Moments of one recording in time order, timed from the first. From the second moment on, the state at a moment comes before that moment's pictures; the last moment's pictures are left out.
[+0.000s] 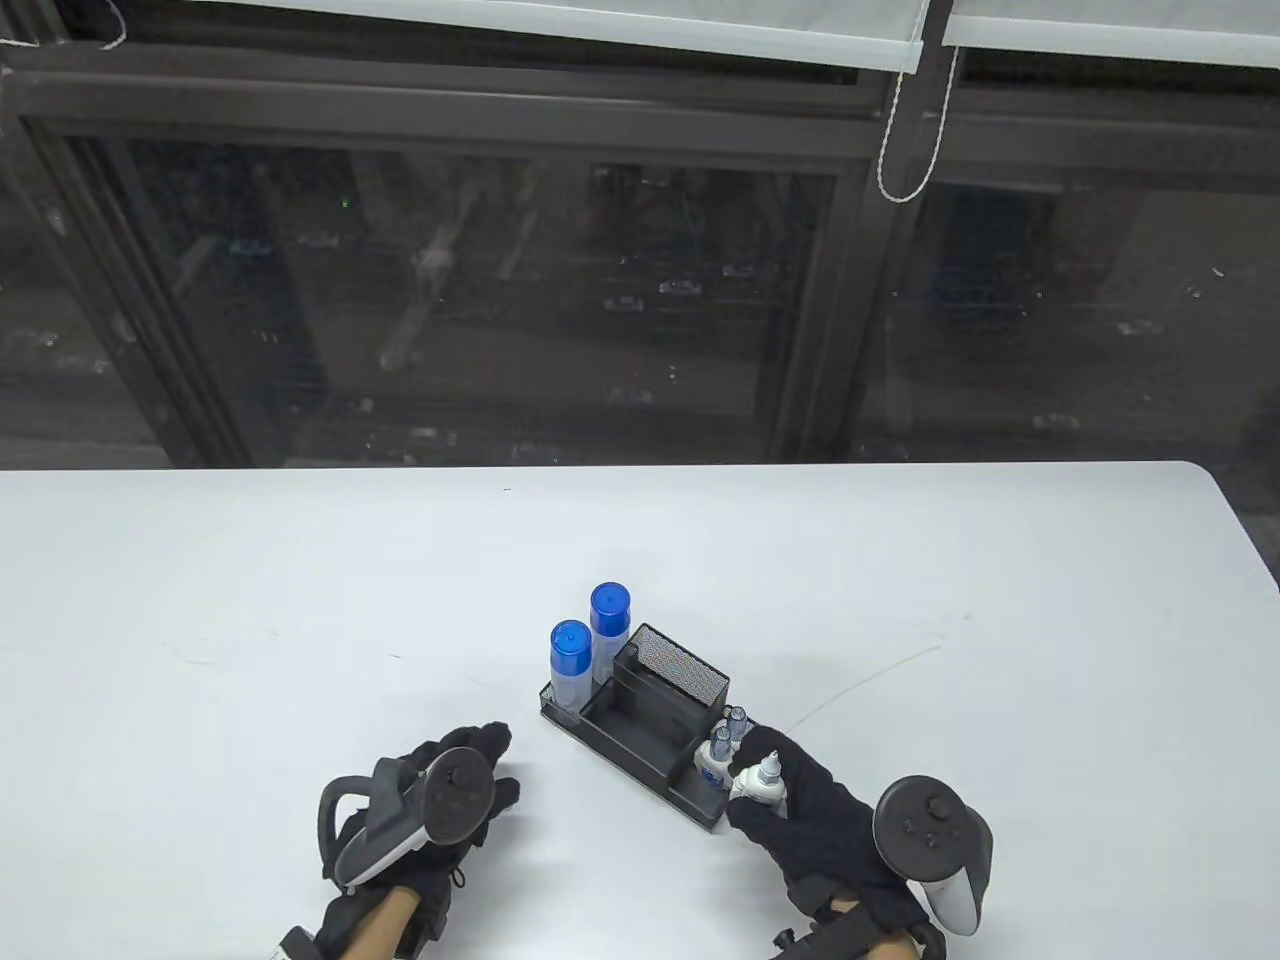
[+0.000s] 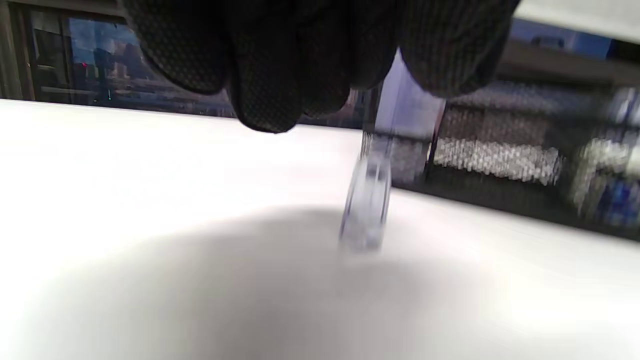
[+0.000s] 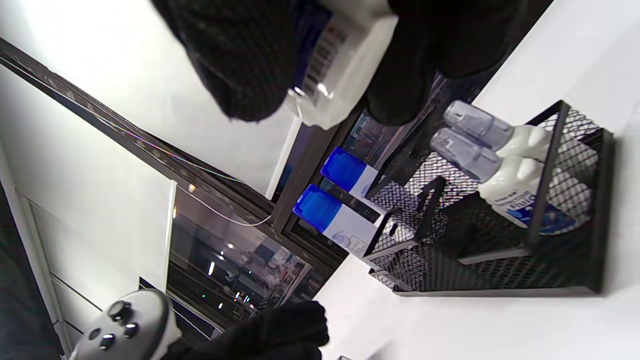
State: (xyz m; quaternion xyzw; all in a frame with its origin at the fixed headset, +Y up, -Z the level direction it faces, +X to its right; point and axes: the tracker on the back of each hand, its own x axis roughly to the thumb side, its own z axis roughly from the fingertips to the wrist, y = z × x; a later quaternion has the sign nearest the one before) left_hand -0.188 -0.735 -0.292 -0.03 -0.08 0.04 1.00; right_hand 0.164 -0.700 -0.264 0.15 -0.01 0.85 0.51
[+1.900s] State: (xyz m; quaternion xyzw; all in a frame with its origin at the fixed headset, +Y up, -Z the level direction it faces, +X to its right) left_hand -0.055 -0.626 -0.234 0.19 -0.31 0.21 0.91; right_hand 0.138 -0.699 -0.251 0.20 -0.01 0.85 0.48
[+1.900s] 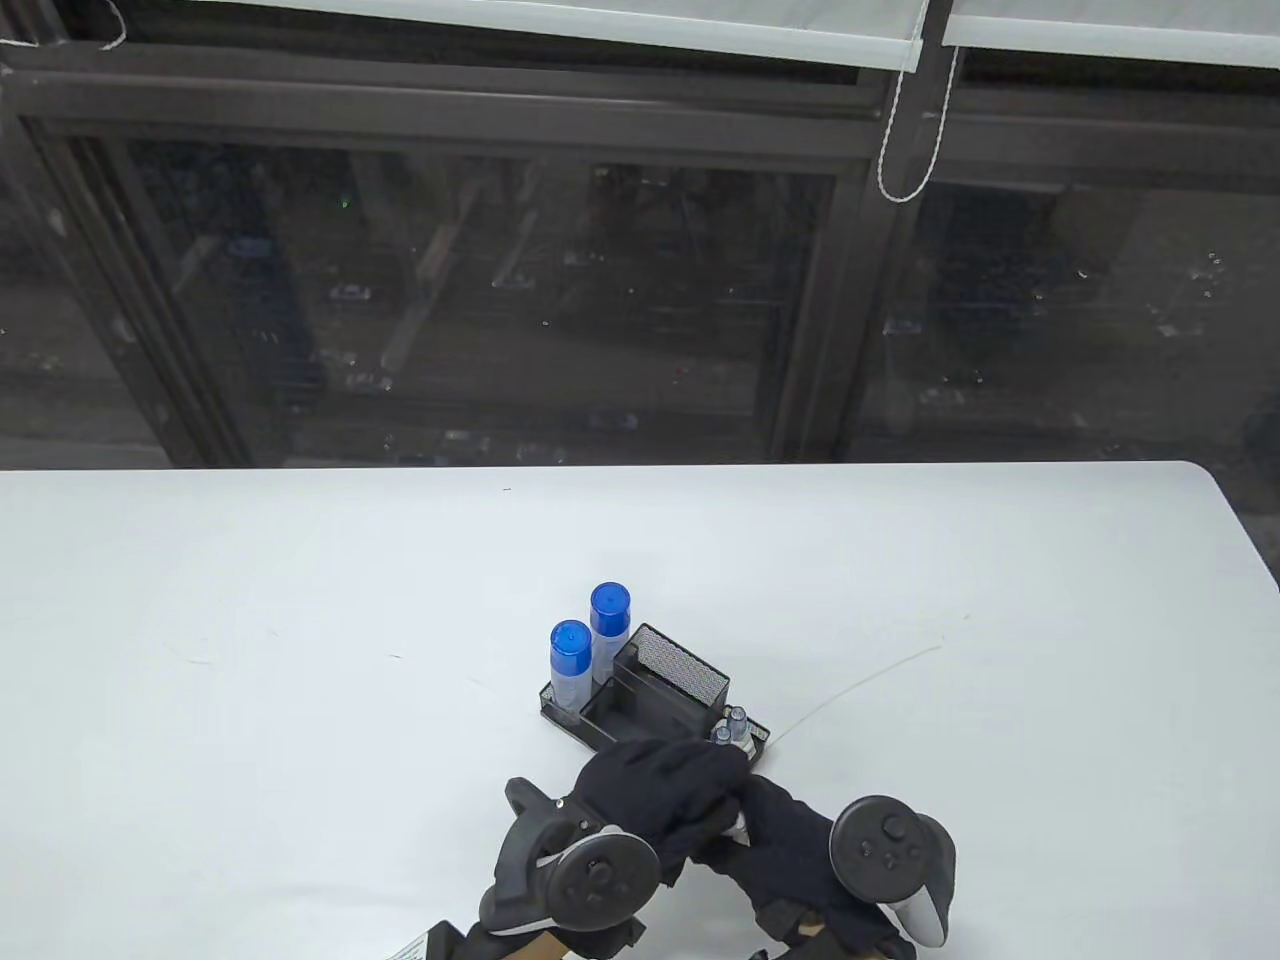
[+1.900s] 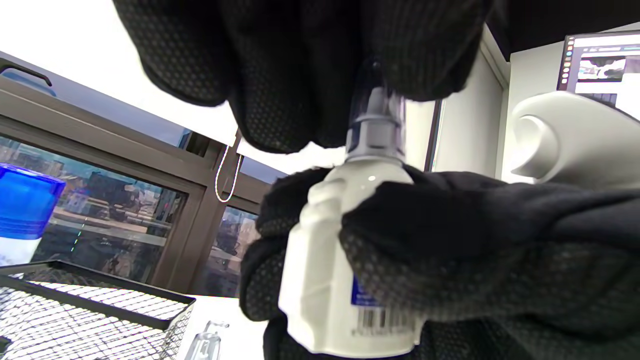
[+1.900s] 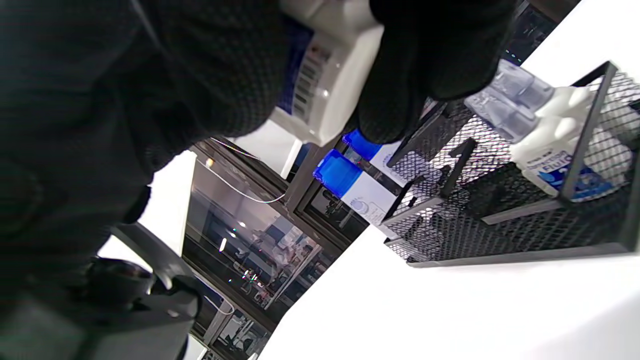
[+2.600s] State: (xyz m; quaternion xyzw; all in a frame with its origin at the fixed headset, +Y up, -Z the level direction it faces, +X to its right) left_hand -0.053 -0.627 -0.231 0.19 -0.31 0.18 0.92; right_hand 0.137 -0.696 -0.247 0.20 -0.03 0.87 0.44
